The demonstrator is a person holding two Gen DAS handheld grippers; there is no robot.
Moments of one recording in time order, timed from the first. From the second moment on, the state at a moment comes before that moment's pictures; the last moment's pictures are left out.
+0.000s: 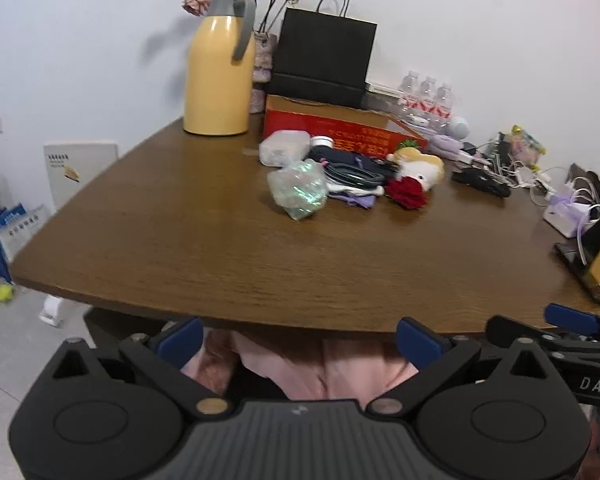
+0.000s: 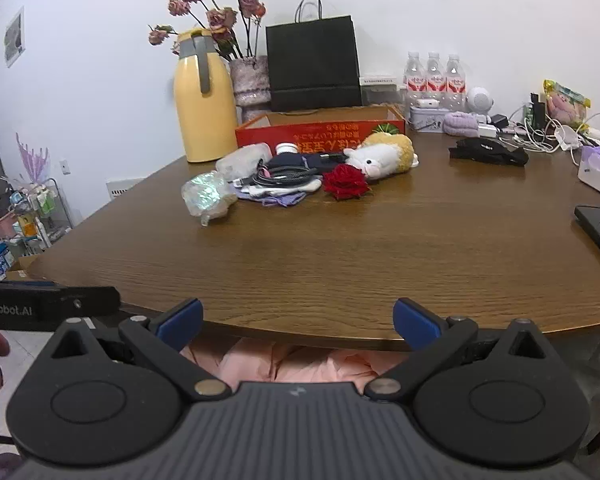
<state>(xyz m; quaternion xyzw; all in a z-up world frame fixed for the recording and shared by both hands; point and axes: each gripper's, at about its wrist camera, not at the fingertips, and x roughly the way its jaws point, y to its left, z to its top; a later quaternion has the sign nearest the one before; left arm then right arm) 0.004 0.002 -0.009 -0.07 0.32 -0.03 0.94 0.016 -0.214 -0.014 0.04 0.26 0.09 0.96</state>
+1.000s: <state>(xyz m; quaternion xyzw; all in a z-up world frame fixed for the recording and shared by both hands) -0.018 -0.013 0.007 -0.02 0.25 -0.06 0.97 0.011 -0.215 0.005 0.03 0.28 0.00 0.96</state>
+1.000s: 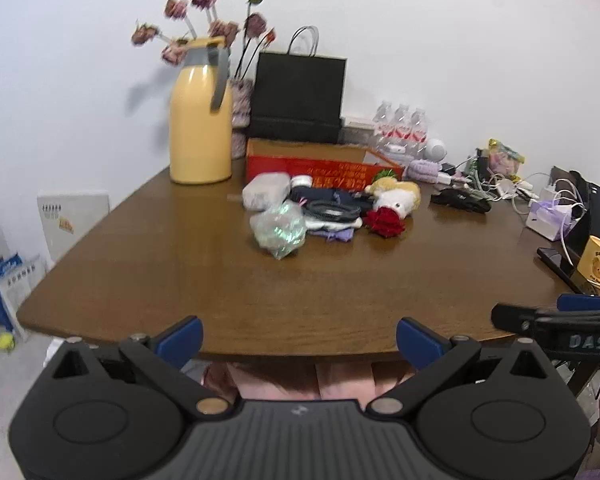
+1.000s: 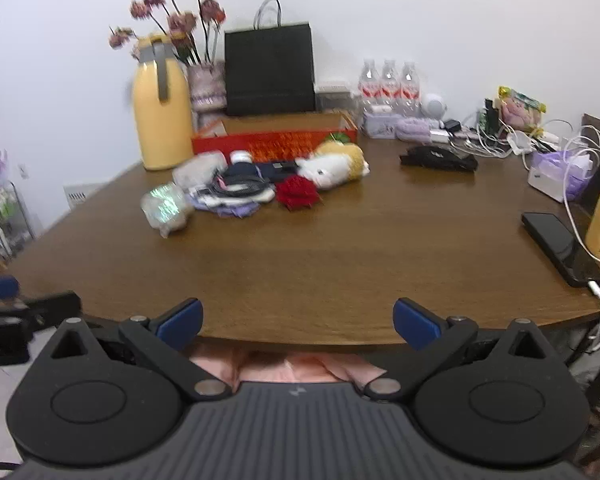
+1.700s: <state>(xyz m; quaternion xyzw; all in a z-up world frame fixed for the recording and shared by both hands) -0.013 -0.014 0.006 0.00 0.26 -0.06 0.96 -0.008 -0.210 0.002 0.05 0.26 0.06 0.96</state>
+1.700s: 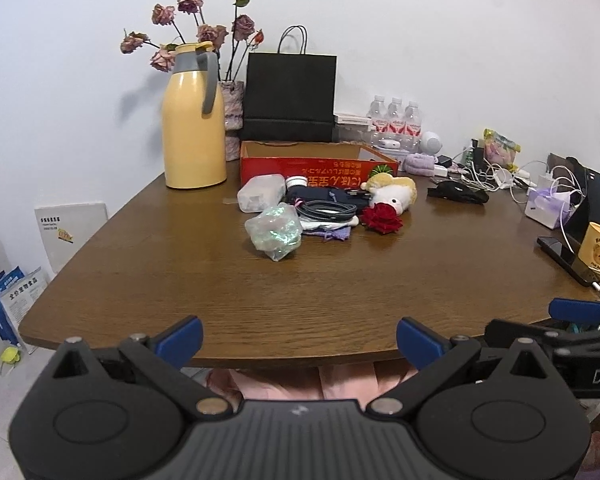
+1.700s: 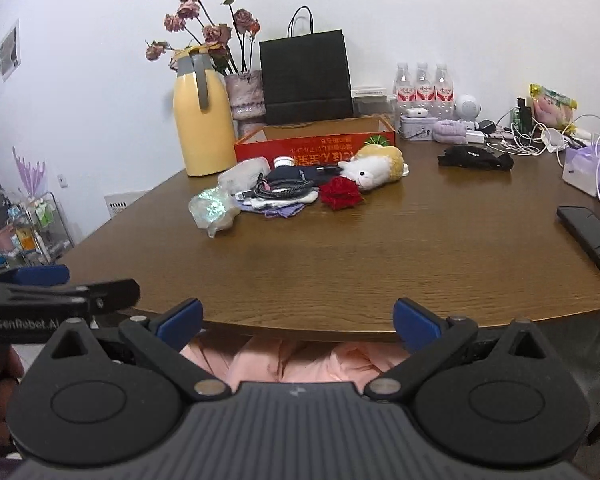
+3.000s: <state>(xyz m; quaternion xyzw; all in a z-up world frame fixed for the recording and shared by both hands) -0.011 -0.006 0.005 0.01 0.24 -0.01 0.97 0.014 -0.222 -0.005 0.00 0.28 0.00 0.96</state>
